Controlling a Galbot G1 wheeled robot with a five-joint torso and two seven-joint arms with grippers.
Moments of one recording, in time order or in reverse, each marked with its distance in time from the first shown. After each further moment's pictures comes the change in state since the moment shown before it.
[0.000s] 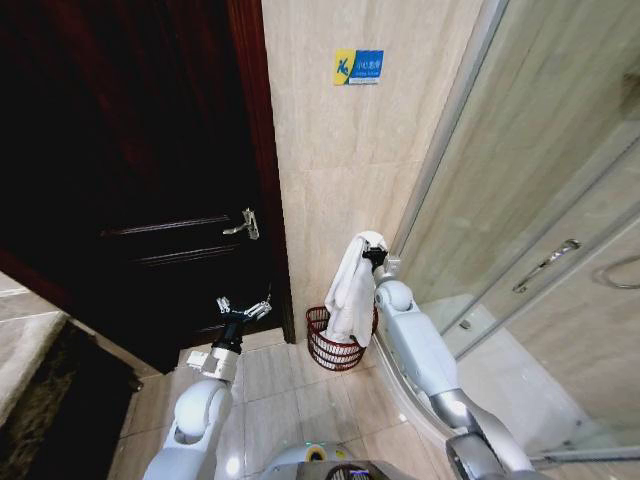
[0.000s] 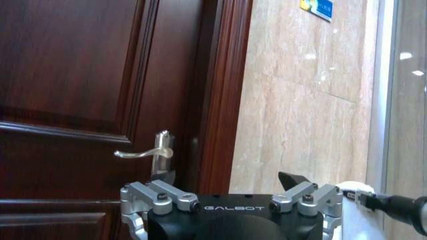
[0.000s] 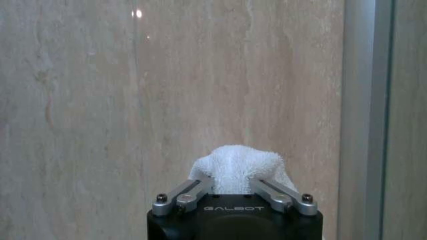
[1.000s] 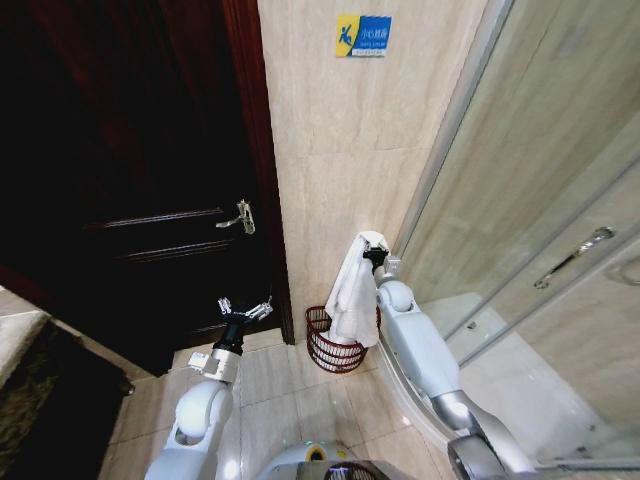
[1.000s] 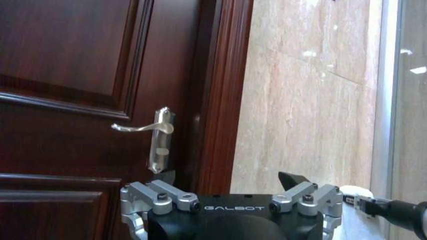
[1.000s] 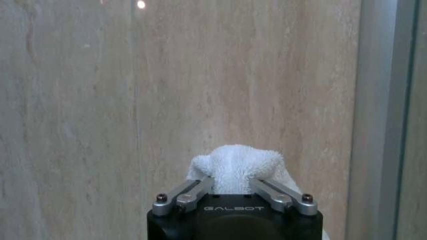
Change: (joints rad) left arm 0.004 -0.005 -0.002 0.006 0.002 -0.015 0.012; right arm -0.031 -0.002 -0.005 0.016 -0.021 -0.003 -0.010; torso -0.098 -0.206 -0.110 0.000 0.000
